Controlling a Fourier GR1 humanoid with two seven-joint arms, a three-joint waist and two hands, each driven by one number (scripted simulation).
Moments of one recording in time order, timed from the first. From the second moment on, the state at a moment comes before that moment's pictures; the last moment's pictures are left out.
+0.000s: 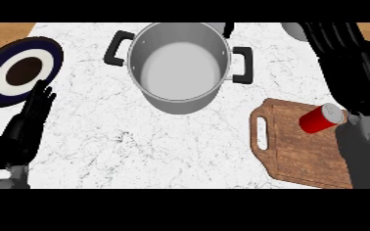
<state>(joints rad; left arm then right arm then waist) -0.02 0.48 -0.04 -1.40 0.34 0.15 -0.16 -0.42 -0.35 0.00 -1.72 -0.39 0.05 0.07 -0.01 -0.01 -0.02</state>
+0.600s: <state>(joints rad) -0.05 0.40 -0.23 -1.37 0.30 0.07 0.00 -0.18 -0.51 -0.07 -1.62 -0.10 -0.01 -0.11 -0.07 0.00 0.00</state>
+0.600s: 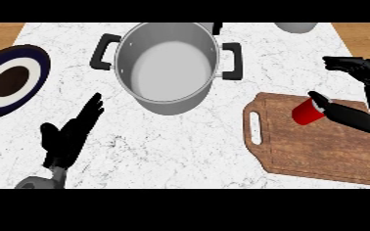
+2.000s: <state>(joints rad) -0.11 0.29 -0.28 -1.36 0.21 0.02 0.12 -0.10 -0.71 -0.07 -1.60 -0.20 0.32 0.32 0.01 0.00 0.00</state>
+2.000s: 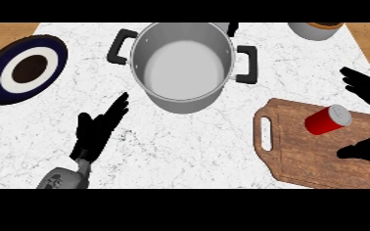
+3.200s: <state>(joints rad) -0.10 0.23 -0.18 -1.35 0.12 -0.06 0.13 -0.16 -0.56 -0.22 -1.12 -0.08 0.53 -0.13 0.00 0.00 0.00</state>
